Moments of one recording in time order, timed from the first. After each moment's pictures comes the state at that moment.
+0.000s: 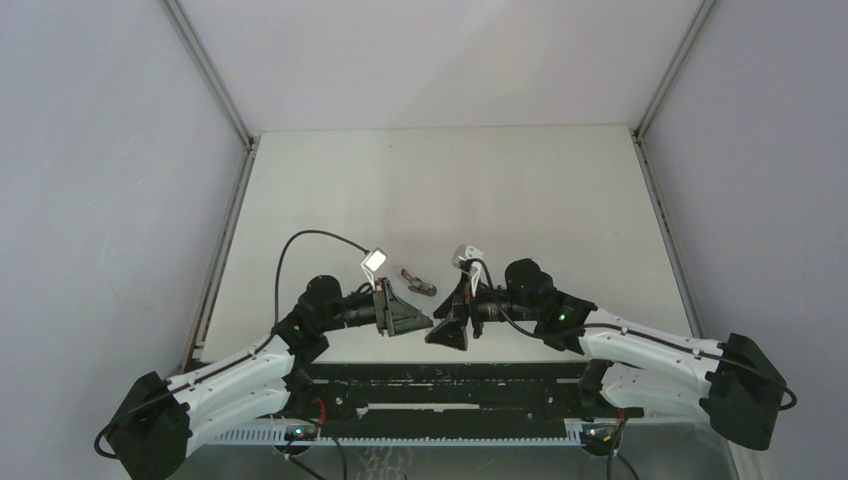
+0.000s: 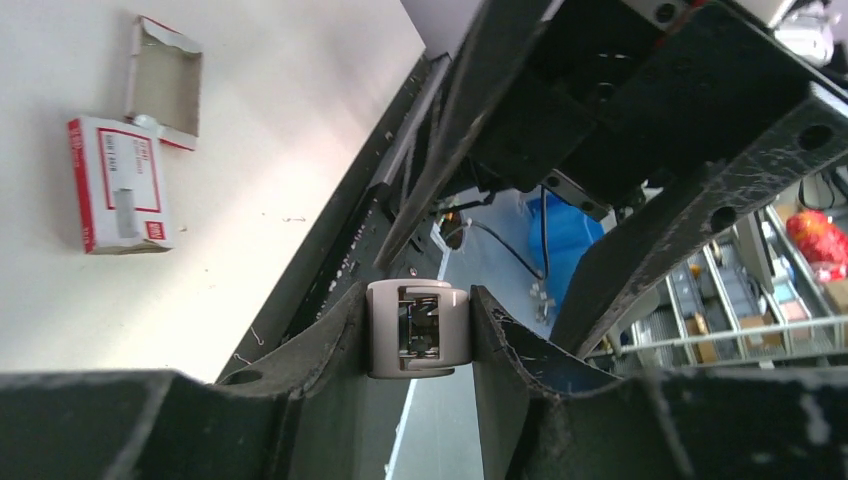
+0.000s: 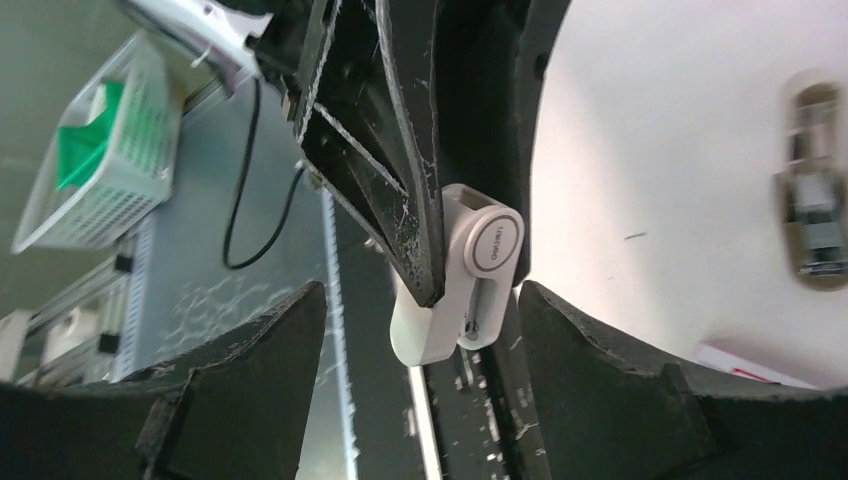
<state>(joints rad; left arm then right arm) -0.72 0.84 0.24 0.47 0.61 -0.94 0.95 1.00 0.53 0.20 -0.50 0.41</state>
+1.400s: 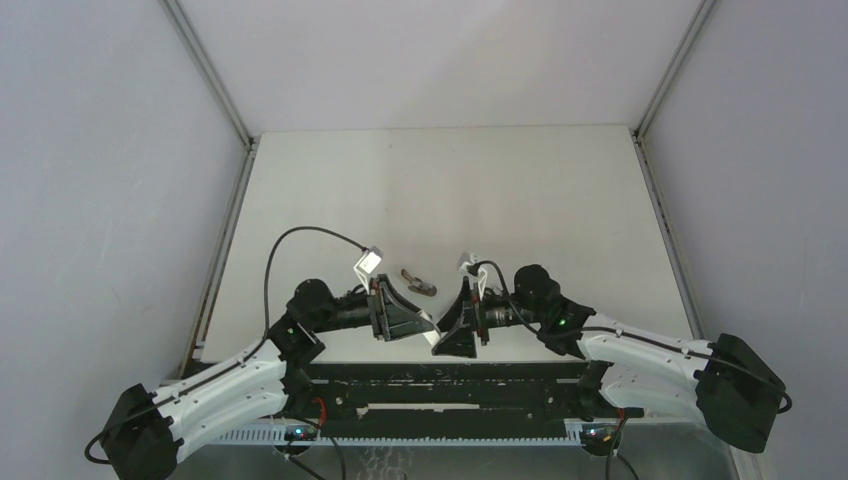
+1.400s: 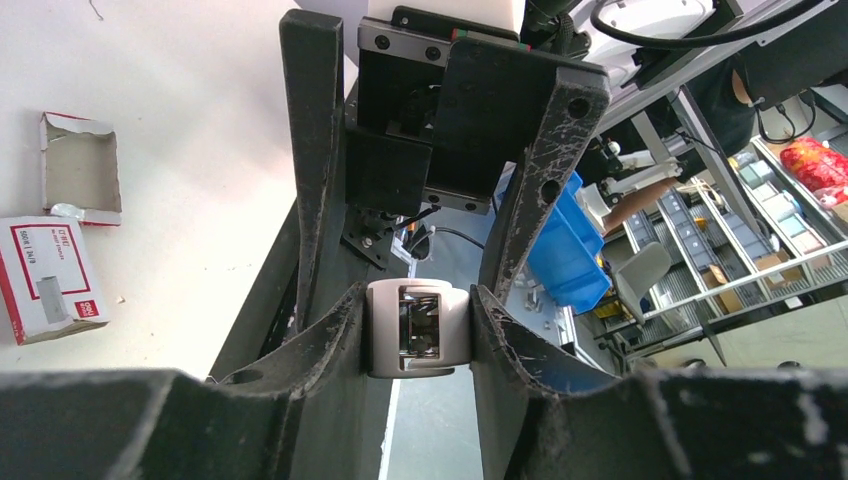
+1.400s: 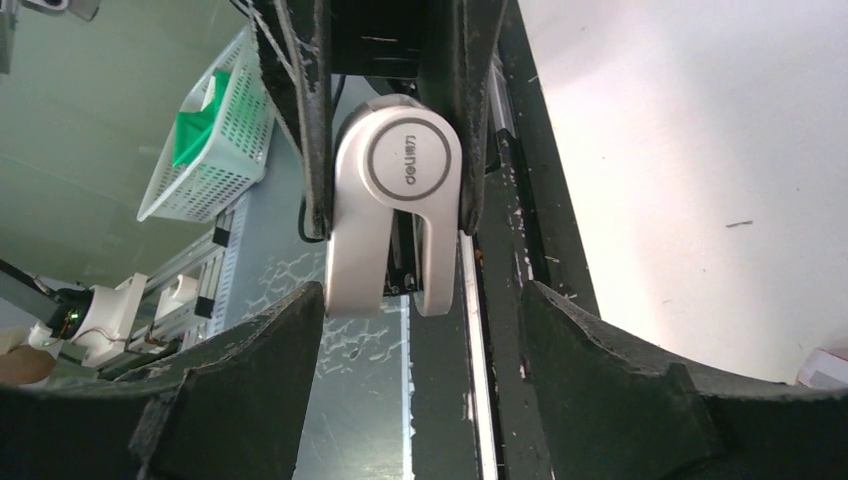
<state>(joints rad) -0.79 0.74 0.28 0.50 0.64 -0.88 0.90 1.02 0.41 0.41 -0.71 0.56</state>
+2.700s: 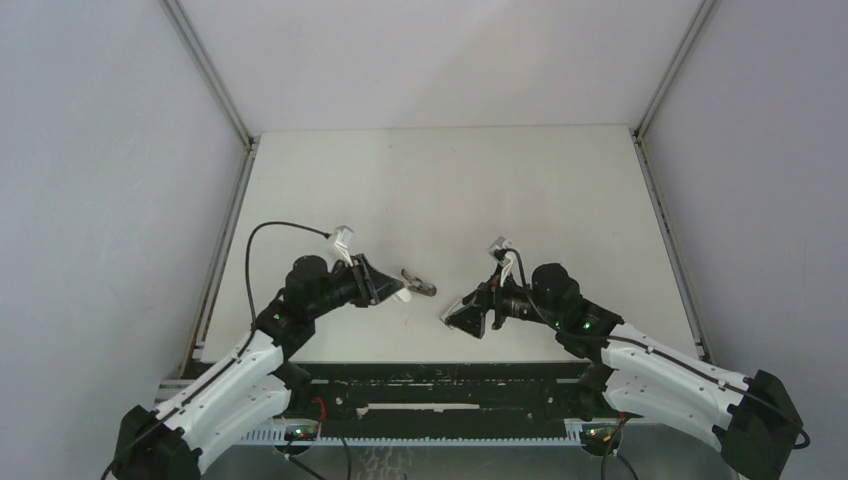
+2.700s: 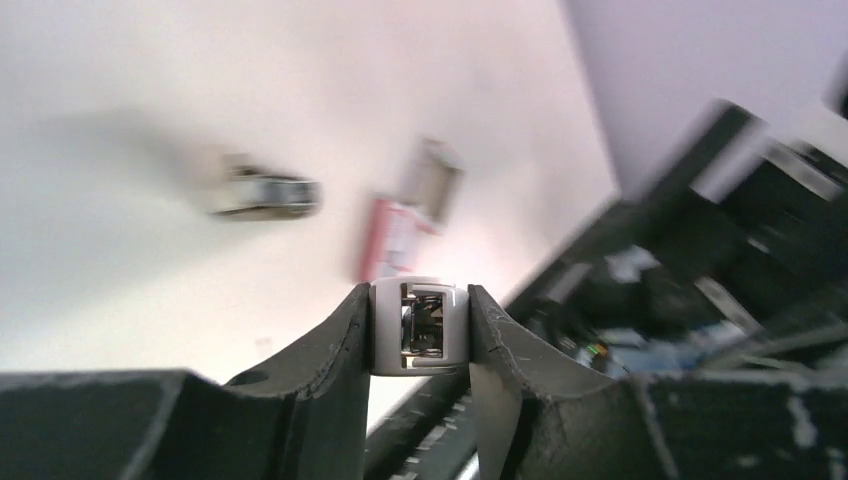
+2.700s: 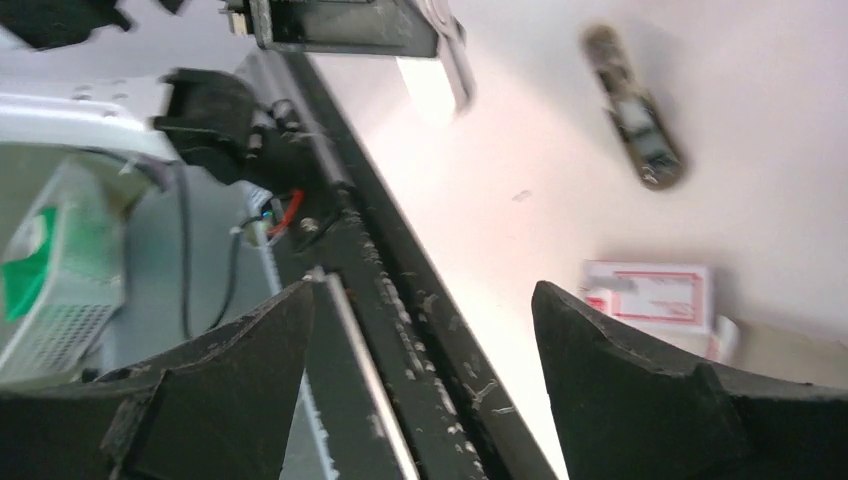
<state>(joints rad) -0.59 0.73 0.38 0.08 0.36 -0.77 0.82 0.82 0.42 0.14 -0.43 0.53</state>
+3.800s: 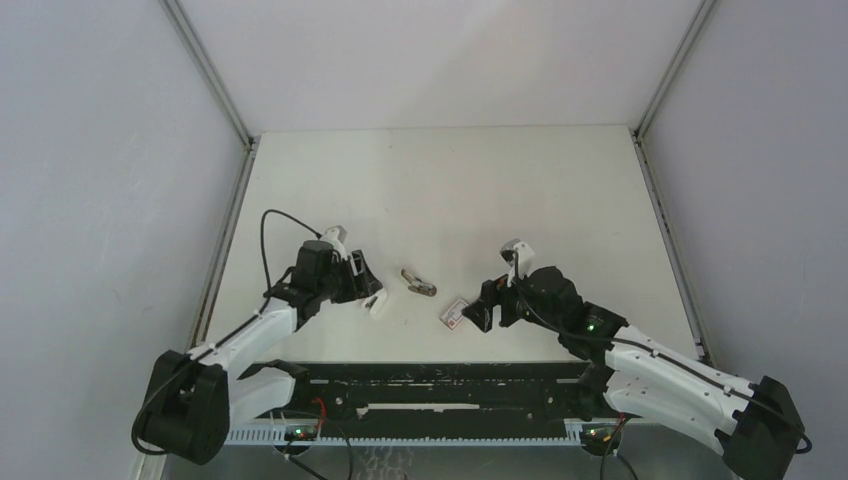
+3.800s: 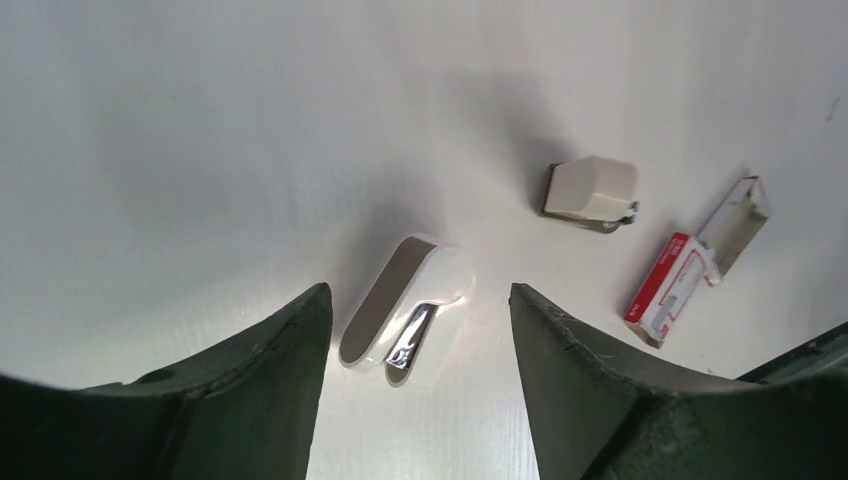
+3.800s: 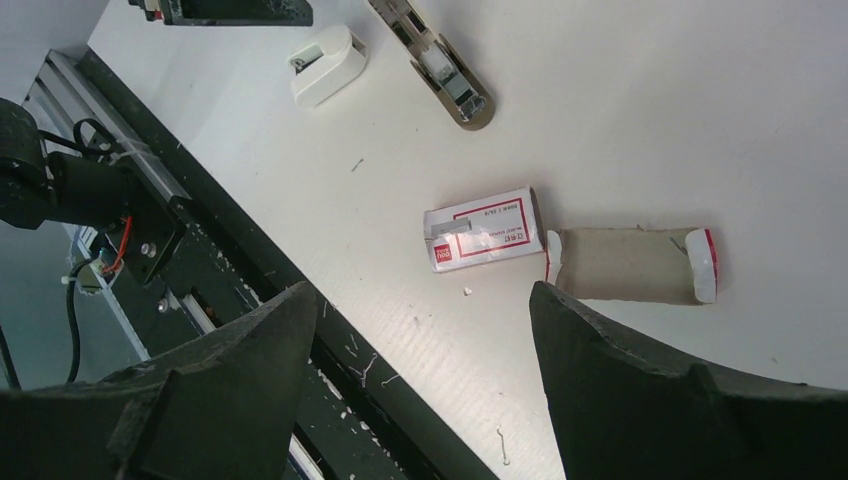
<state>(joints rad) -0.33 1.10 0.44 -0.14 0.18 -0.55 0.81 0.79 0.43 -0.13 -0.10 0.46</state>
